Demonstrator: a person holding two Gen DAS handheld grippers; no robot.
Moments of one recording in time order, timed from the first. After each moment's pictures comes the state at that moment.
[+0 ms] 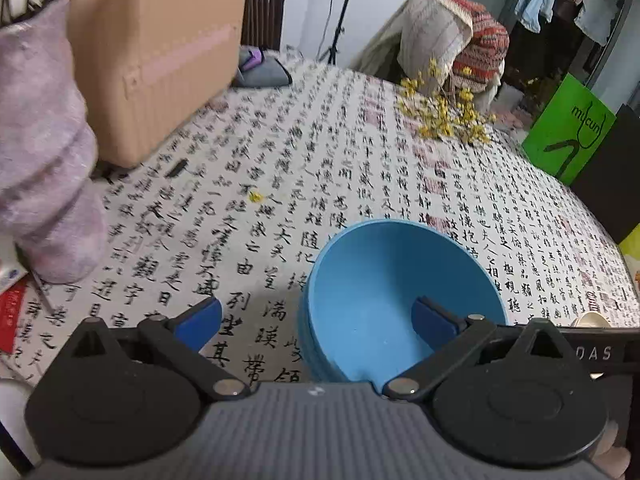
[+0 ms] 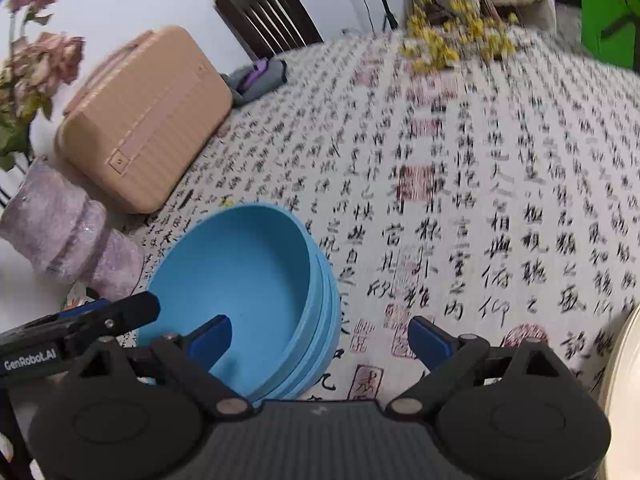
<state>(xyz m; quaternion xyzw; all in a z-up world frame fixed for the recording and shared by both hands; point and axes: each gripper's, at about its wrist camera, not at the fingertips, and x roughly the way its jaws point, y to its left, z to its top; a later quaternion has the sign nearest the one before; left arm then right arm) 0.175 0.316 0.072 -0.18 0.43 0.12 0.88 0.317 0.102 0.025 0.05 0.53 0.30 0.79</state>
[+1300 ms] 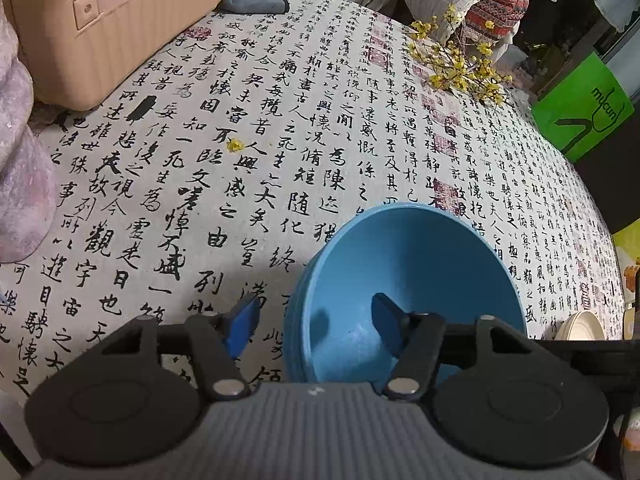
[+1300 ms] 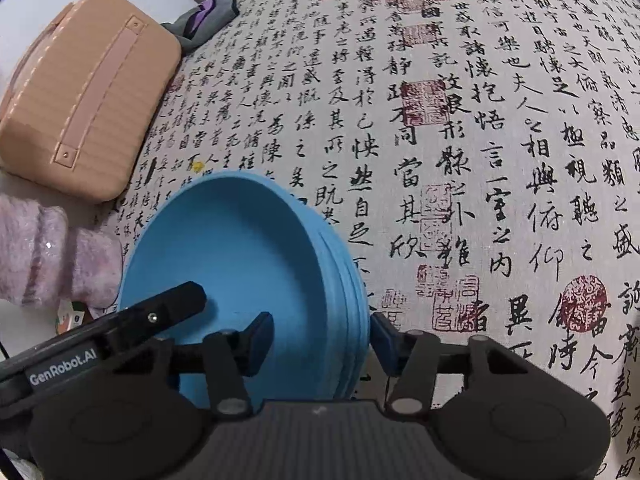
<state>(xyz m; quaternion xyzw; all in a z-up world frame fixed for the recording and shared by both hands) 0.224 0.339 0.038 -0.24 0.51 0.09 0.82 0.353 0.147 -0.017 0.08 0.65 0.25 0.71</state>
